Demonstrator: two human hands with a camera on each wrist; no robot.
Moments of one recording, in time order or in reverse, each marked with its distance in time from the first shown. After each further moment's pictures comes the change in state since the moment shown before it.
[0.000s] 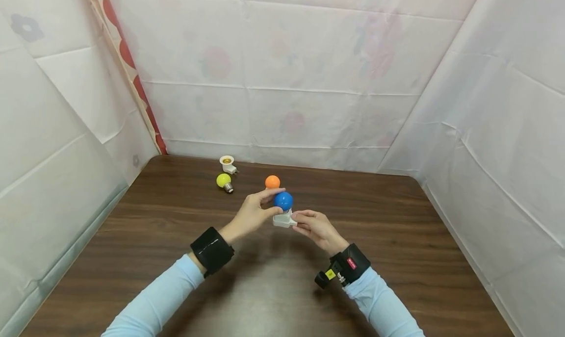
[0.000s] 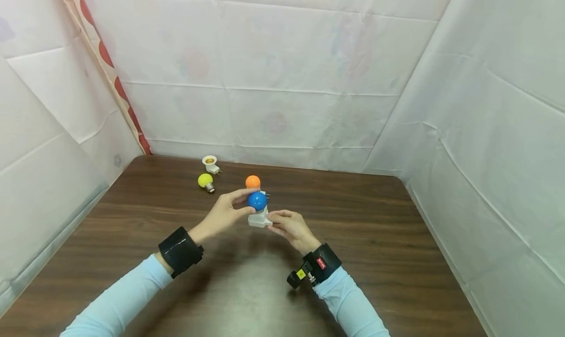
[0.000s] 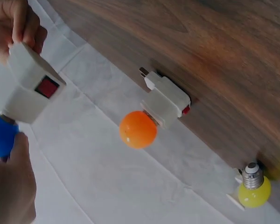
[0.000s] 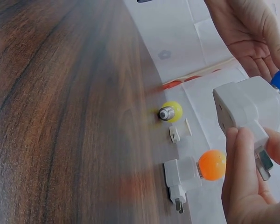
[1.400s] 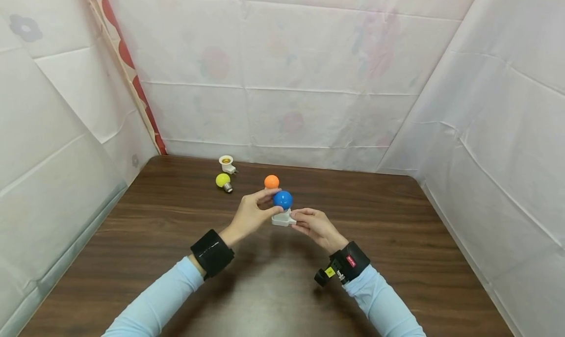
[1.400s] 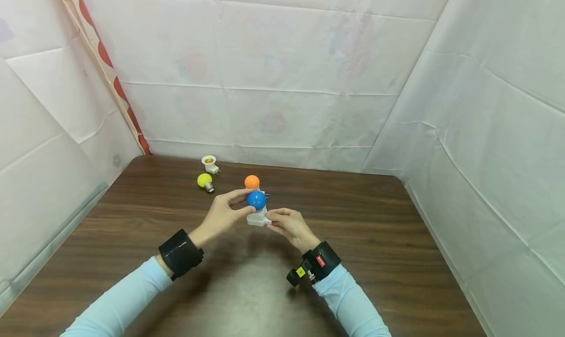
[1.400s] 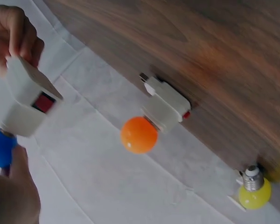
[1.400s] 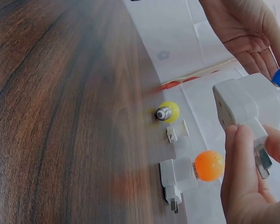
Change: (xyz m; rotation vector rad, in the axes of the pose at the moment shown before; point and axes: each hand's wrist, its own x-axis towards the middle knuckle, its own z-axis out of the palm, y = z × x) left_hand -0.003 -0.002 0.006 -0.038 0.116 0.024; right_hand 0.000 -0.005 -0.001 -0.011 -0.017 -0.002
